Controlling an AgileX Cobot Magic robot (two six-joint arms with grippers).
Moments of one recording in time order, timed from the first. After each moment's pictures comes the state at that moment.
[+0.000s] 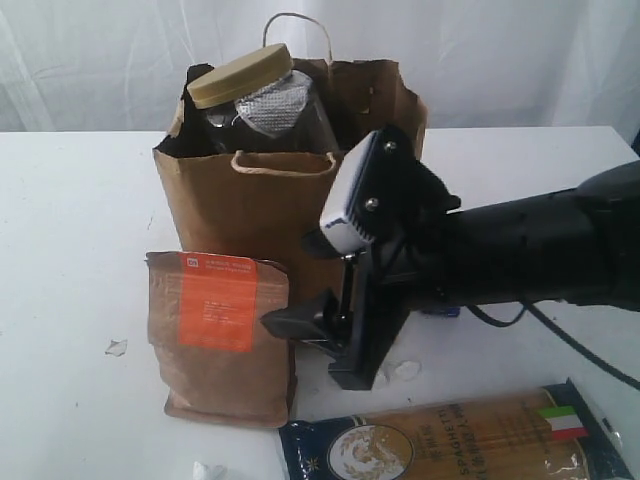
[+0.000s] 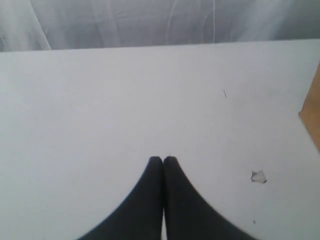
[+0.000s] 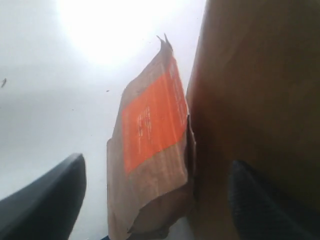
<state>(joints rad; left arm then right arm) 0.07 0.01 -0.22 -0.07 0.57 0.11 0.55 1.42 -0.75 1.50 0.60 -1.96</state>
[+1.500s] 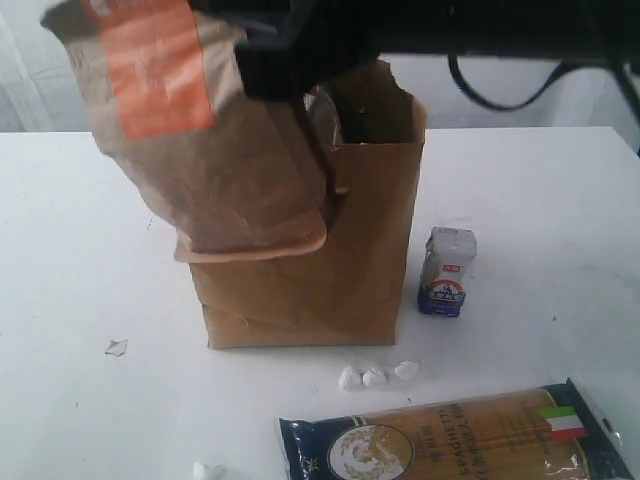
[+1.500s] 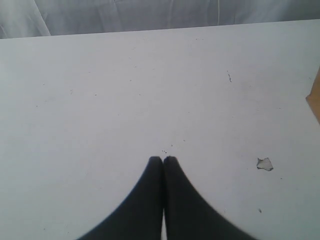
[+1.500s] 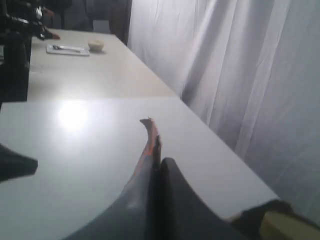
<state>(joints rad) 0.07 0.01 -0.18 -0.05 0.57 0.11 0.62 1.24 -1.13 1.52 0.56 -1.63</state>
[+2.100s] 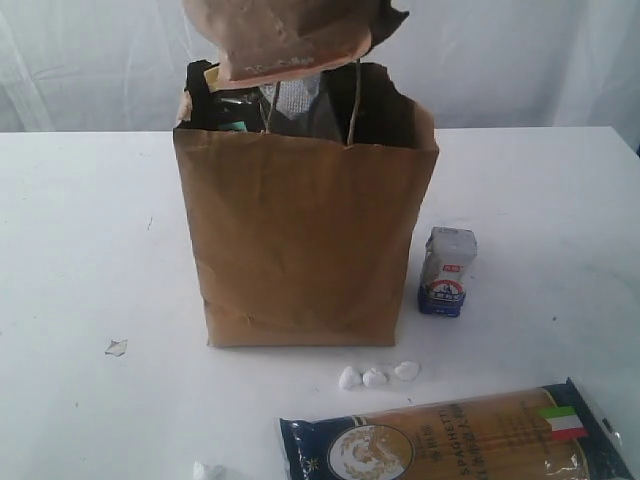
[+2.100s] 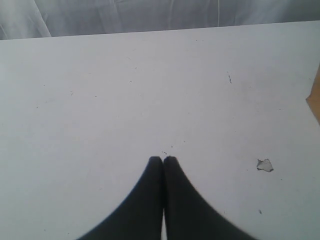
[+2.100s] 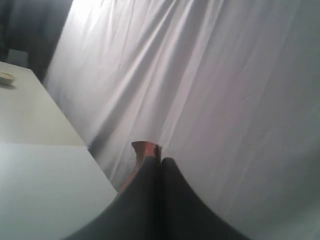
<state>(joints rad) 0.07 0.01 -0.18 -0.05 0.56 0.11 0.62 1.25 -1.34 1.53 0.32 -1.81</state>
